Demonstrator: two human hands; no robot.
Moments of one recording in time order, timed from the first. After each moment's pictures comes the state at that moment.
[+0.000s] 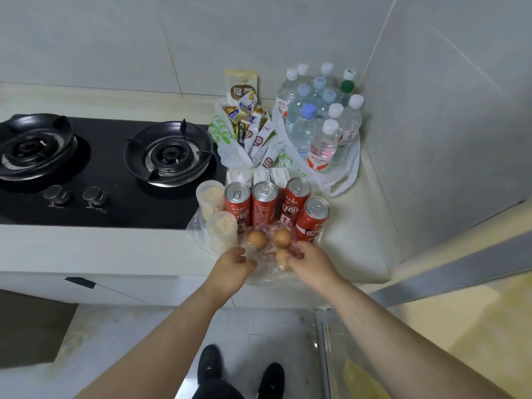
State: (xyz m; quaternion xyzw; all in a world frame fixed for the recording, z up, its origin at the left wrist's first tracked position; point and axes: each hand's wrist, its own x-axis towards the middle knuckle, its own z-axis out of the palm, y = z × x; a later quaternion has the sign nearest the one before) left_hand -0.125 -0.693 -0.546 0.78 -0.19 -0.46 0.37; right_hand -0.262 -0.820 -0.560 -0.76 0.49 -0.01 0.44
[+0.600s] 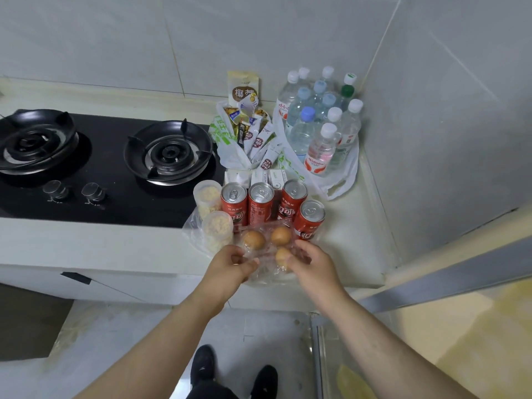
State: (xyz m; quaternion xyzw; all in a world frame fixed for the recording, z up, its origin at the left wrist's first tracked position) left_hand -0.139 -0.690 -0.537 0.74 -0.14 -0.44 0.48; right_hand -0.279 -0.809 -0.556 -0.65 0.50 -0.15 0.56
